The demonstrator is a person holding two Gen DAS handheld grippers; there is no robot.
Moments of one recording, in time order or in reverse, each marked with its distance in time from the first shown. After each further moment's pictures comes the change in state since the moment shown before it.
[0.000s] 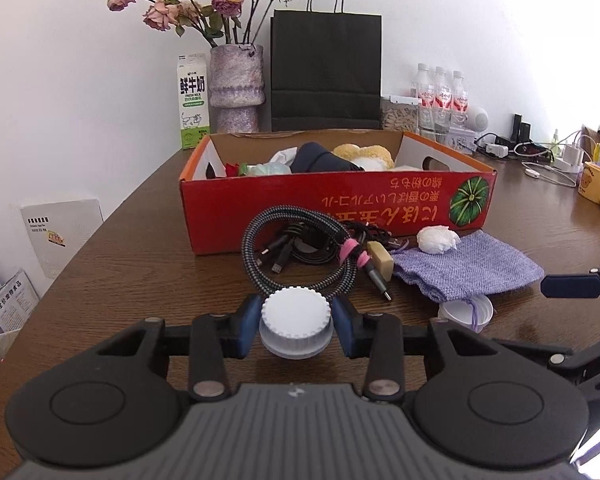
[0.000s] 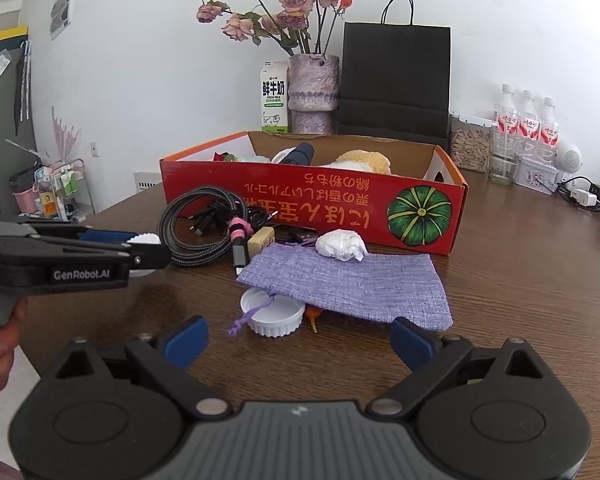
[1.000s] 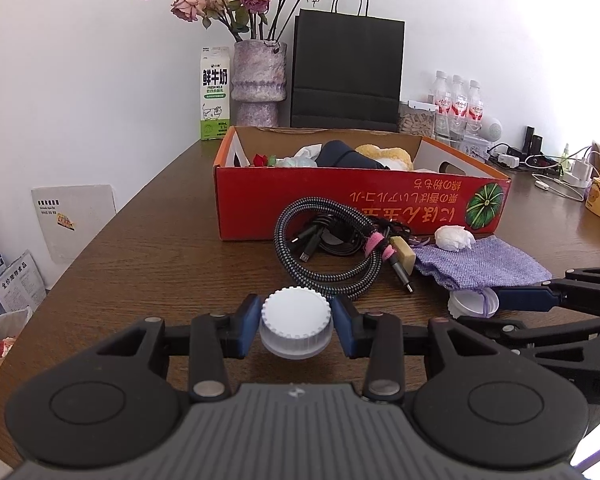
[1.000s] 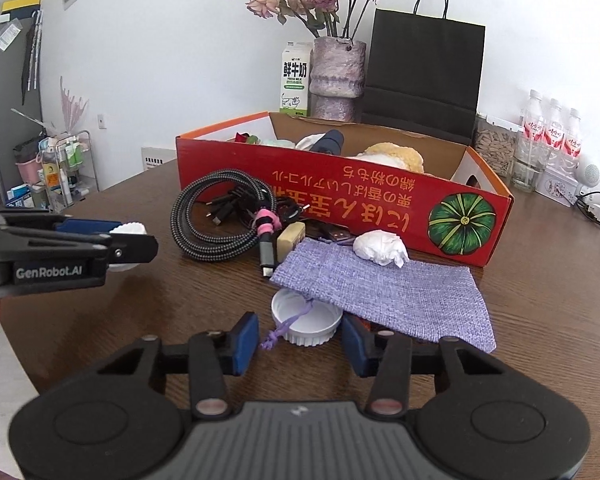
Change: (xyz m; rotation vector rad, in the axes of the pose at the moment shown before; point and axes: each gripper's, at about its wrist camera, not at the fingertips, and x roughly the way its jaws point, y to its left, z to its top) left arm -0.010 0.016 -0.009 -0.053 0.012 0.012; right arm 0.031 0.026 0.012 -0.073 0.055 -0.010
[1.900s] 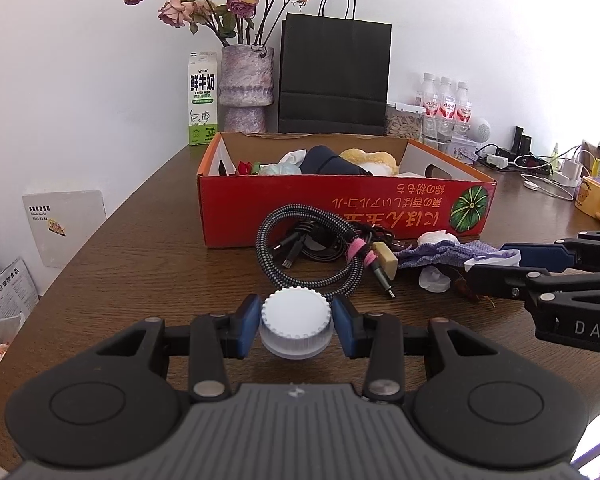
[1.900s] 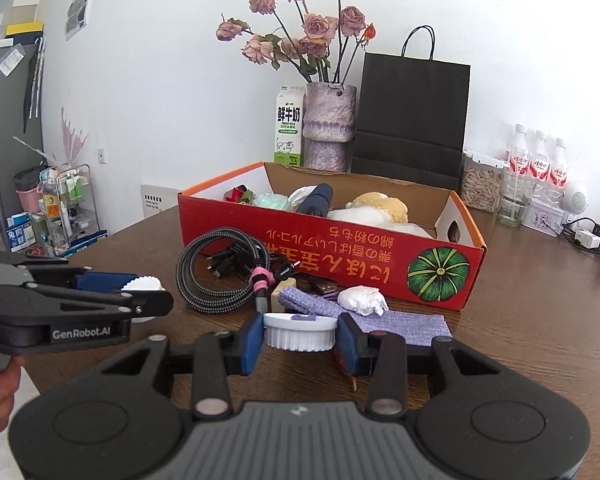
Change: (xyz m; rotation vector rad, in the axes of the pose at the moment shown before) left arm -0.005 -0.009 0.006 0.016 -0.009 -0.029; right arm -0.035 -0.008 0.018 0.014 -0.119 -0.001
